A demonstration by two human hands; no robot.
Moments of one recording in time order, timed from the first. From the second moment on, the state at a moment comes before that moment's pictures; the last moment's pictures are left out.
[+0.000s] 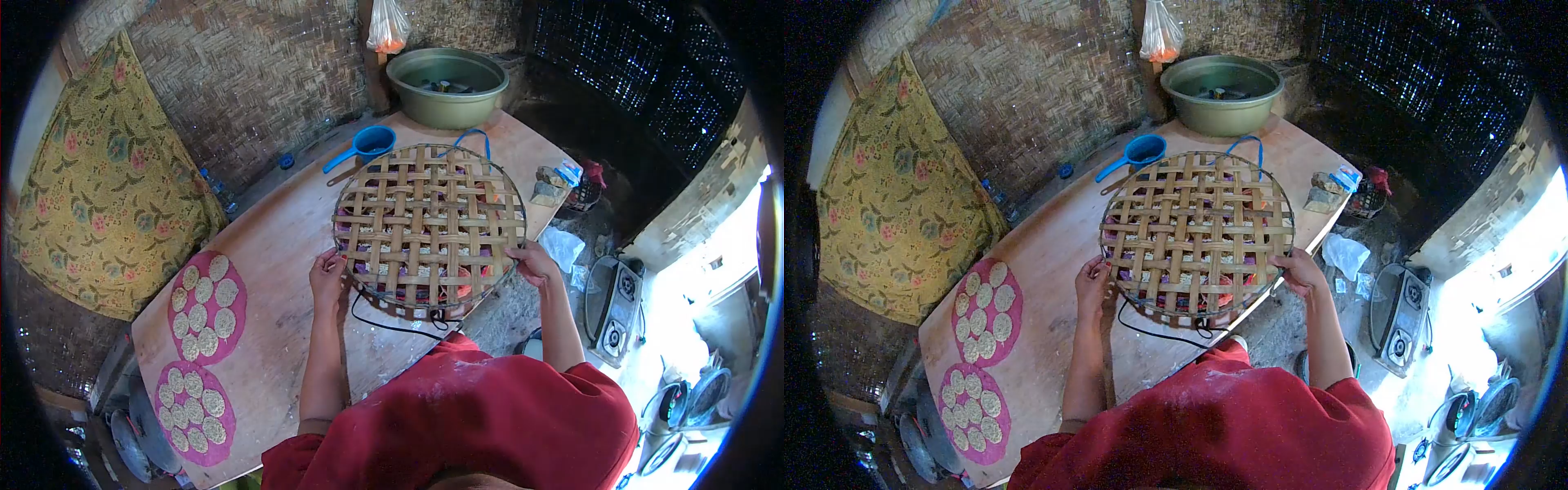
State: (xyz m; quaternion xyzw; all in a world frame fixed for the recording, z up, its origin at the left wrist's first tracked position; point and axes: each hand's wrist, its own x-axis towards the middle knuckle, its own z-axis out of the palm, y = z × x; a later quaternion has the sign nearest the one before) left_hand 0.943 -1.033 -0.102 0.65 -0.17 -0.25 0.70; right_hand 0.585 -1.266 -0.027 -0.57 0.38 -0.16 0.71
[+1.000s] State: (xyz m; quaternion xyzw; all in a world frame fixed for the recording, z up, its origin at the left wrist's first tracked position) left_hand 0.941 -1.028 -0.095 0.57 -0.13 -0.27 0.76; right_hand 0.482 -1.372 -0.121 -0.83 0.55 0.07 0.03
